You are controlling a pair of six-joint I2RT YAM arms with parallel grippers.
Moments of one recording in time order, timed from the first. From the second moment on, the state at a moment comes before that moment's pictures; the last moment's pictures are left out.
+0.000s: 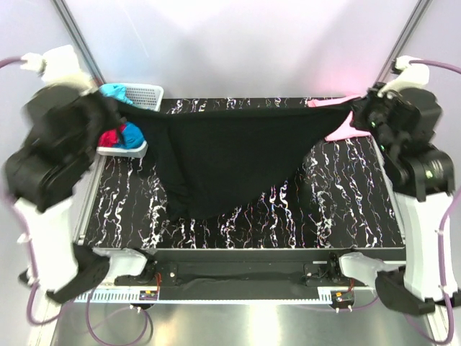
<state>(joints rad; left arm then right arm) -0.45 1.32 2.31 -1.22 -0.55 -0.30 0.21 1.16 1.82 -0.86 0.21 0.23</state>
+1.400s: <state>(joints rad) -0.21 2.45 2.40 -1.01 -0.26 -0.61 0.18 2.41 2.26 -0.77 0.17 0.42</state>
